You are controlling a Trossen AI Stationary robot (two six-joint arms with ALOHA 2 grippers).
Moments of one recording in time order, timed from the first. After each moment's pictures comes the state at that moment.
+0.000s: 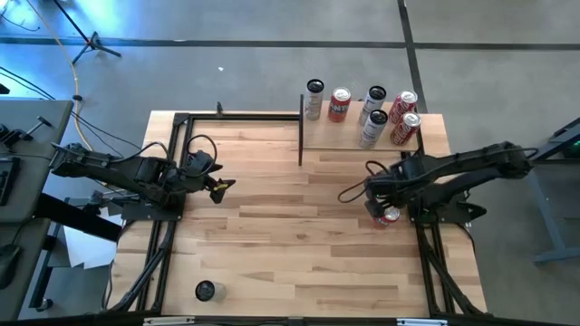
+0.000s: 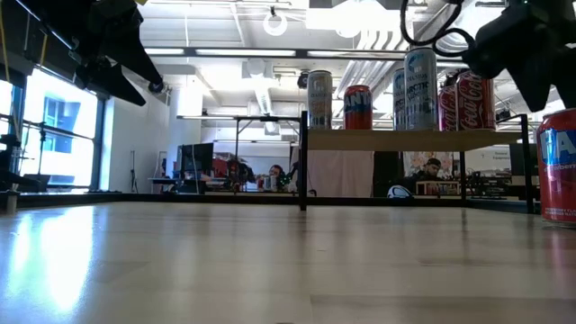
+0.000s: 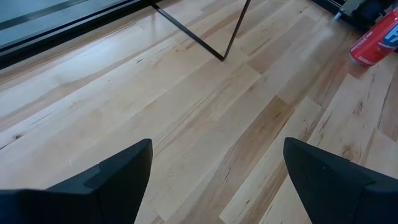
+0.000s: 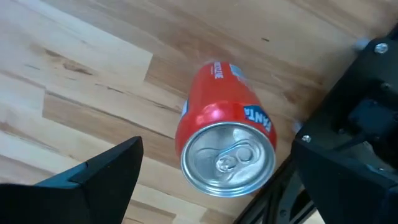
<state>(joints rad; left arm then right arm) -0.18 0.73 0.63 -0.68 -0.57 -0.76 0.13 1.16 0.96 -1.33 -0.13 1.26</state>
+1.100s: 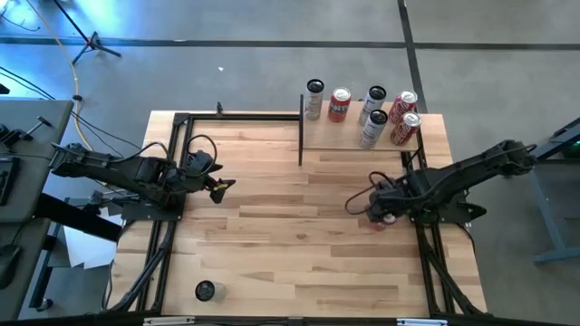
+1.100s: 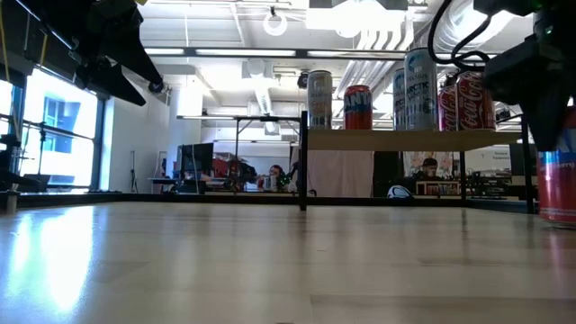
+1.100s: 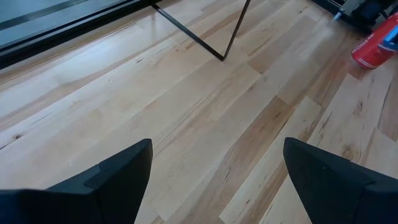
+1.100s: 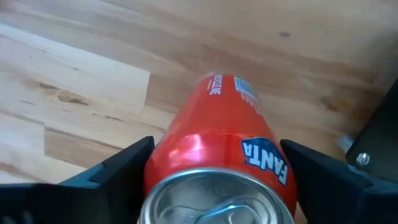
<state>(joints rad) -0.18 0.73 0.63 -0.68 -0.57 -0.76 0.27 1.06 0.72 -1.06 -0.05 1.54</state>
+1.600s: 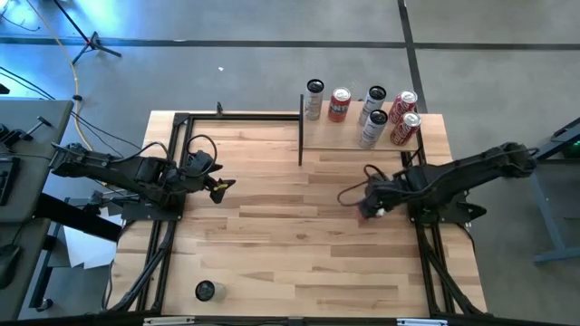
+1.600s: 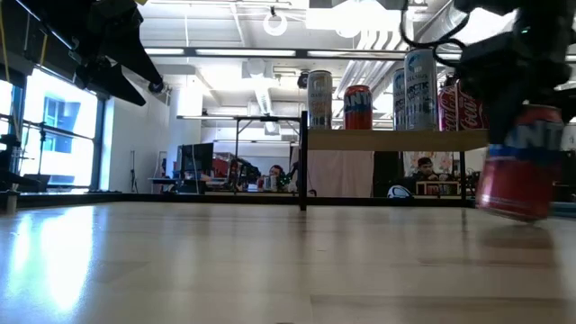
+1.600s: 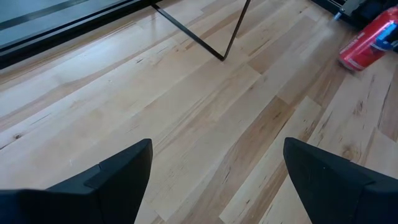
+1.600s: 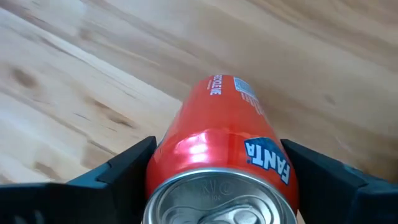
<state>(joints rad) -0.18 0.73 0.63 -0.68 -0.57 -0.76 0.20 1.06 0.72 -0.93 0.04 1.33</state>
